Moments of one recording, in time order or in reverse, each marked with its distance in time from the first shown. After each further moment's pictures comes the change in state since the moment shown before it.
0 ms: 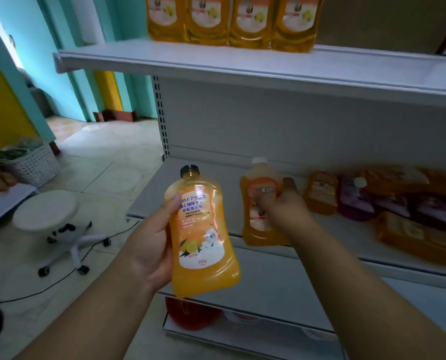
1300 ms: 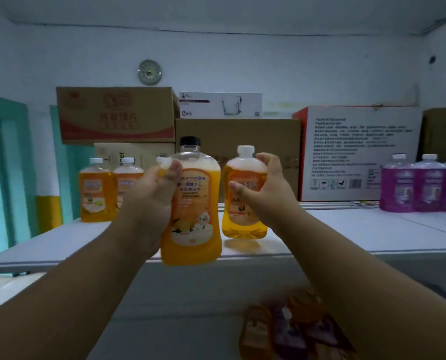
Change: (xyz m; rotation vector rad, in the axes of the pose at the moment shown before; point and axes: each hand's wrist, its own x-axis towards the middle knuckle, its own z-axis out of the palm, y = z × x) left_hand 0.051 0.139 0.277 0.708 -0.273 0.834; right_hand 0.027 -0.191 -0.251 0.162 0.304 -0.596
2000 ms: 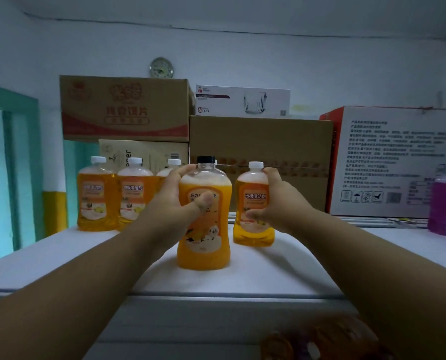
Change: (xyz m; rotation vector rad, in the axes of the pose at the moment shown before) left_hand 0.067 -0.052 -0.024 0.192 -0.075 -0.046; right_hand 0.092 0.062 0.043 -0.596 -0.153 0.034
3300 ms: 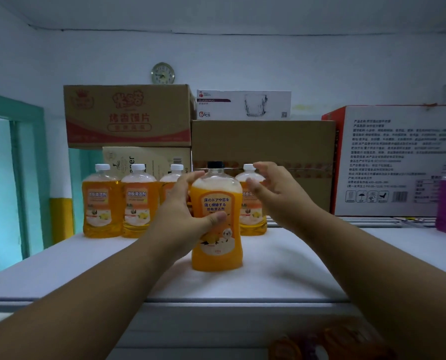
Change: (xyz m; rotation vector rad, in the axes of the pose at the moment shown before) left_hand 0.003 -0.002 0.013 0.080 0.045 0.078; right_hand -0.002 -0.014 -0.009 0.360 0.080 -0.189
